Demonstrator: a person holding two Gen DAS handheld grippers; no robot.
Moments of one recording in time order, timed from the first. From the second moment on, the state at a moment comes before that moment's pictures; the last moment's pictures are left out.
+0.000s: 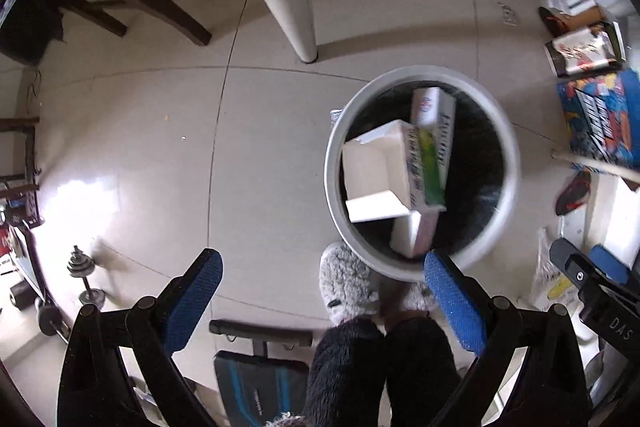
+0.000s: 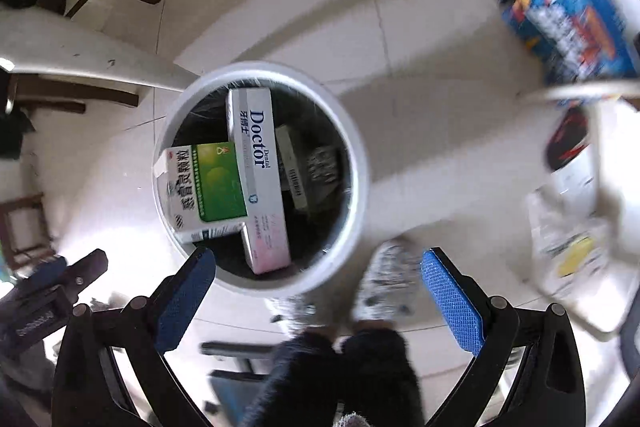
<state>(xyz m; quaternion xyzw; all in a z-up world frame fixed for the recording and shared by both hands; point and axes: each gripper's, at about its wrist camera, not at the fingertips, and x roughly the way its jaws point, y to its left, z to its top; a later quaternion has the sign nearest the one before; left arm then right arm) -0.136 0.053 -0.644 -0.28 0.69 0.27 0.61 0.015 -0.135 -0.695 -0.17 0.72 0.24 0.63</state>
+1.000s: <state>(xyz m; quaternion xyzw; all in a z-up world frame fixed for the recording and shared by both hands) -0.147 0.034 -0.261 -0.26 0.60 0.25 0.71 -0.002 -0.180 -0.235 -0.12 0.66 0.24 0.70</state>
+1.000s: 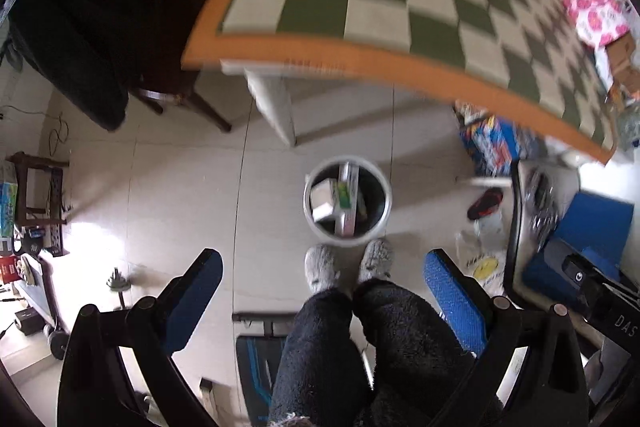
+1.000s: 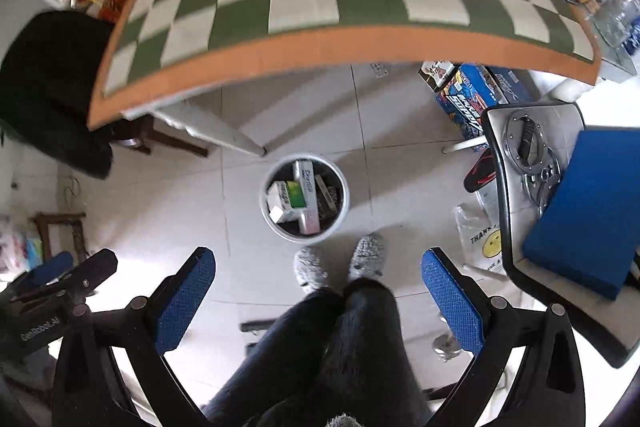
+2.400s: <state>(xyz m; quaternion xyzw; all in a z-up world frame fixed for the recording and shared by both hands) 0.335 0.135 -0.337 -0.34 0.66 0.23 0.63 0.663 0.037 -0.322 -0.17 0.63 0.24 0.72</state>
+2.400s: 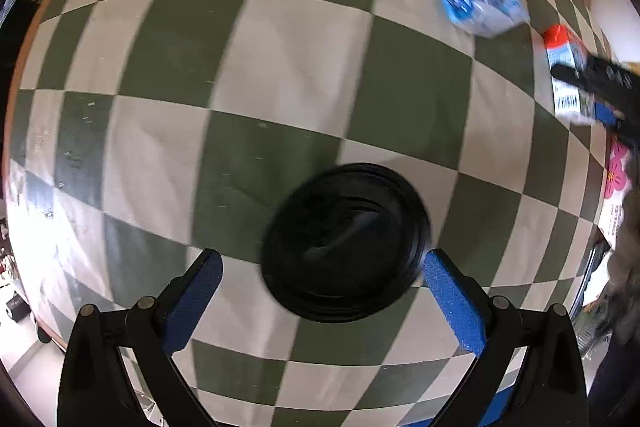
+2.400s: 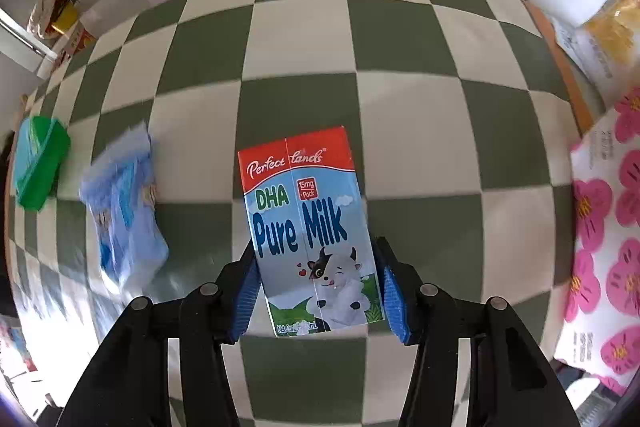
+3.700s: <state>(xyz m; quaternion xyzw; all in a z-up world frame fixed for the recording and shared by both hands) 0.228 0.080 -0.196 -0.22 0.54 0.23 0.78 0.422 -0.079 -0.239 -0.12 0.59 0.28 0.75</state>
